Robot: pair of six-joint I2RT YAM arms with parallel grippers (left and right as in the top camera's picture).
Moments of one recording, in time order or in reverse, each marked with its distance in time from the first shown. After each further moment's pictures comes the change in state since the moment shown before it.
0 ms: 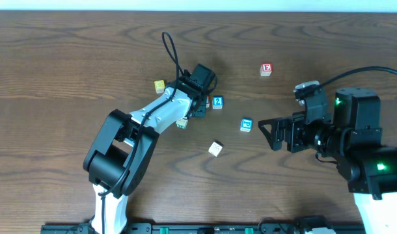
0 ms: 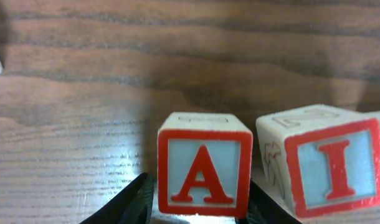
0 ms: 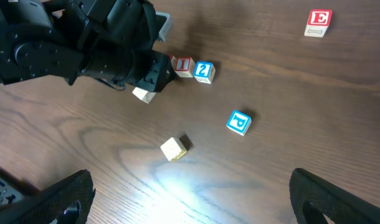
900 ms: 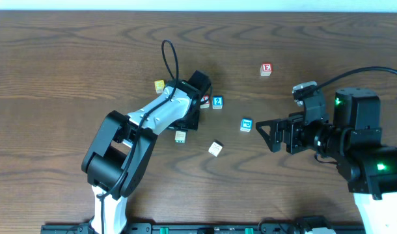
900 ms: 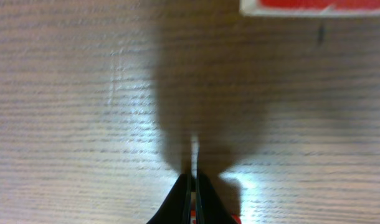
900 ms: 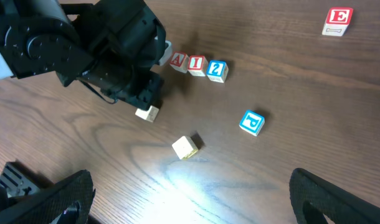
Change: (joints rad) left arm 0.000 -0.017 0.010 -0.315 0.016 0.000; right arm 0.000 0.000 0.000 -0.003 -0.051 0.000
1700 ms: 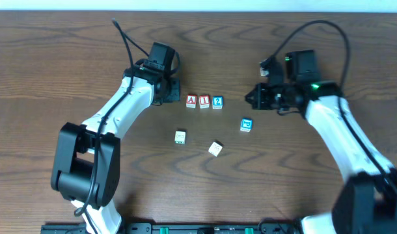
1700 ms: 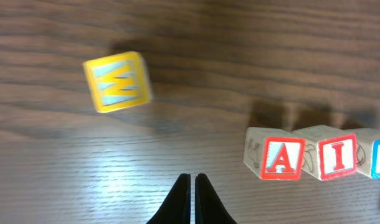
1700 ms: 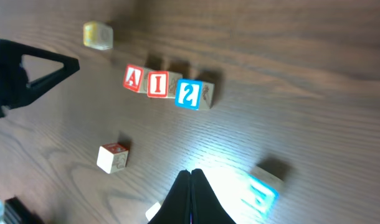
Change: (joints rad) left arm 0.223 -0.145 -0.012 0.251 0.155 0.112; right arm 0.048 0.652 0.001 0.425 -0.063 0.154
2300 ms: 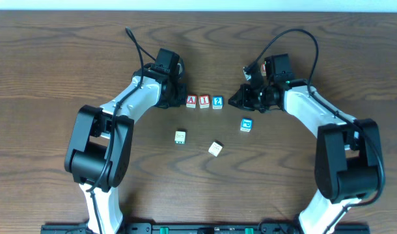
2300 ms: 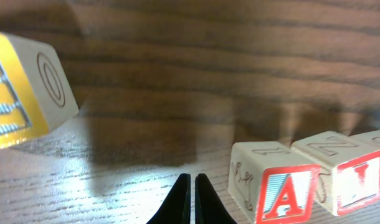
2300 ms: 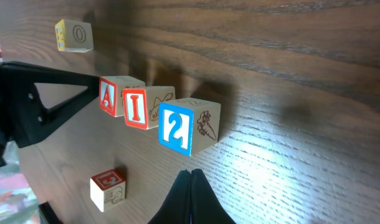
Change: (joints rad) left arm -0.002 0.134 0.000 0.096 0.136 0.000; right arm 0.023 0.260 0.000 0.205 -0.129 0.113
